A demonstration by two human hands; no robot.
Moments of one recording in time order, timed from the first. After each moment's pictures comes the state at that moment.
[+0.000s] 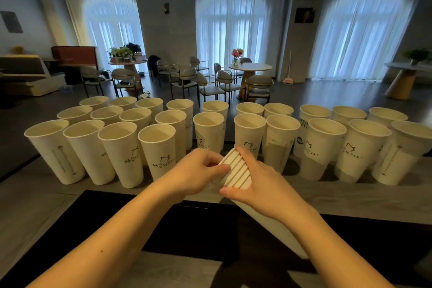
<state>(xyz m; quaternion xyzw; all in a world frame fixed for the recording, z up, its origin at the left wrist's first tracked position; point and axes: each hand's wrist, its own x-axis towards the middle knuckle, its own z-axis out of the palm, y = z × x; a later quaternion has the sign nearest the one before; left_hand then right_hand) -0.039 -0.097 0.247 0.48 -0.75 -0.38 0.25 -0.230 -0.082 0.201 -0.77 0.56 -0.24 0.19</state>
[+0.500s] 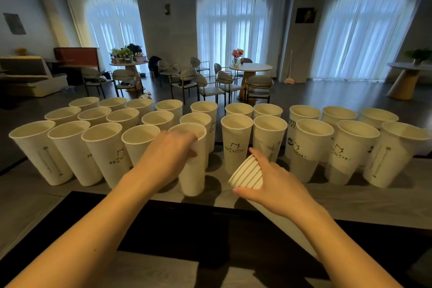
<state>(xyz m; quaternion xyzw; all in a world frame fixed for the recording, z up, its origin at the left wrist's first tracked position) -0.038 -0.121 0.258 0.52 -0.83 0.10 0.19 -0.288 -0.089 0.199 -0.74 0.63 -0.17 0.17</state>
